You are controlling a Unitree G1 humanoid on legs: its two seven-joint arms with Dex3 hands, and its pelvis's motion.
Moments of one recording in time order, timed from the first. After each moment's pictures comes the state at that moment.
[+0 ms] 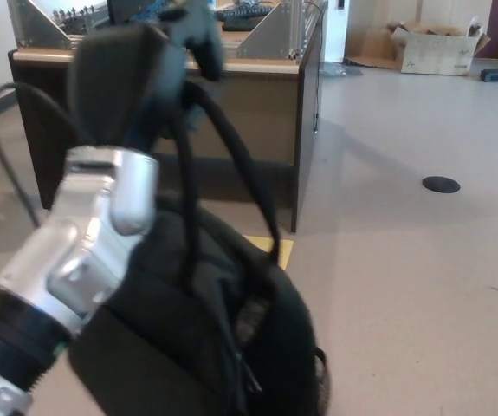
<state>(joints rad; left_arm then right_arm) -1.12 0.56 -0.42 0.34 0.50 0.11 0.59 -0.23 -0.36 0.03 1.13 -0.20 -0.63 -0.08</state>
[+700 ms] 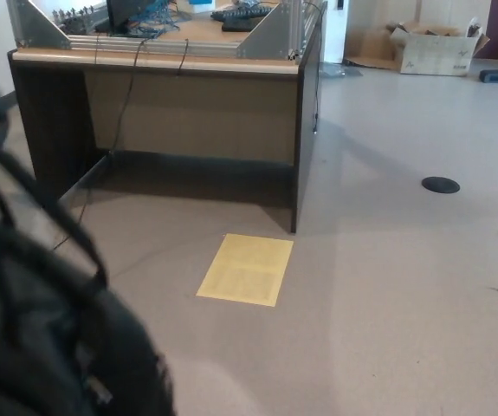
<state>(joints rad) -0.67 0.81 -0.11 0.33 0.54 -0.18 0.87 -0.24 -0.37 0.03 1.13 -0.20 -0.63 -0.07</state>
